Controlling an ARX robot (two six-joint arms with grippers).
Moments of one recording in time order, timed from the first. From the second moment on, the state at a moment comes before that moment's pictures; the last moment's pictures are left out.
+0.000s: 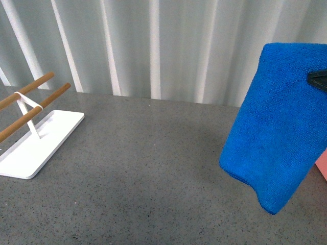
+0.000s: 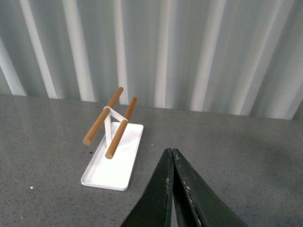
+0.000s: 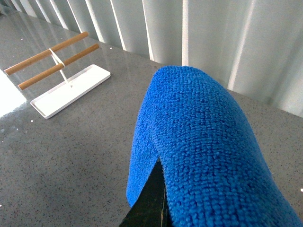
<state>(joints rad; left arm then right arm) 0.00 0.00 0.02 0.00 0.00 -0.01 0.05 1.26 0.51 0.44 -0.55 -0.08</state>
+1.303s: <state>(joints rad) 0.00 0.00 0.02 0.00 0.00 0.00 0.27 2.16 0.92 0.31 -0.21 -0.09</state>
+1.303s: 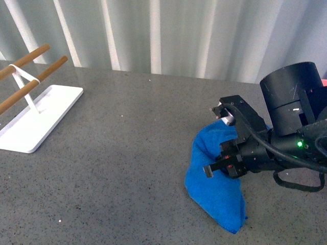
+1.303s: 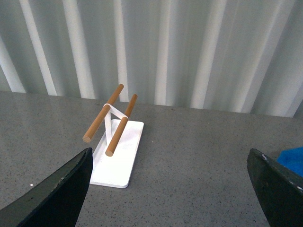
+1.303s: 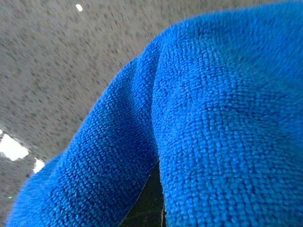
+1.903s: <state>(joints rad) 0.00 0.00 0.02 0.00 0.00 0.00 0.10 2.34 1.22 0.28 -0.03 -0.28</state>
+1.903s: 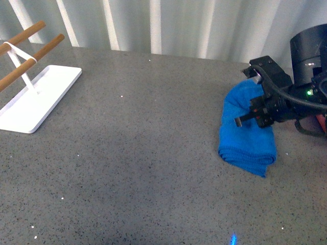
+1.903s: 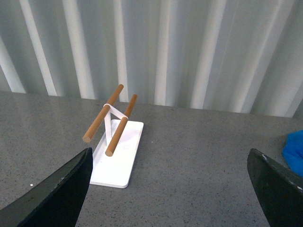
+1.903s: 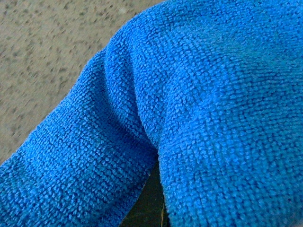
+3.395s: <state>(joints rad) 0.00 0.00 0.02 0.00 0.00 0.00 0.06 2.12 0.96 0.04 -0.29 -0.78</state>
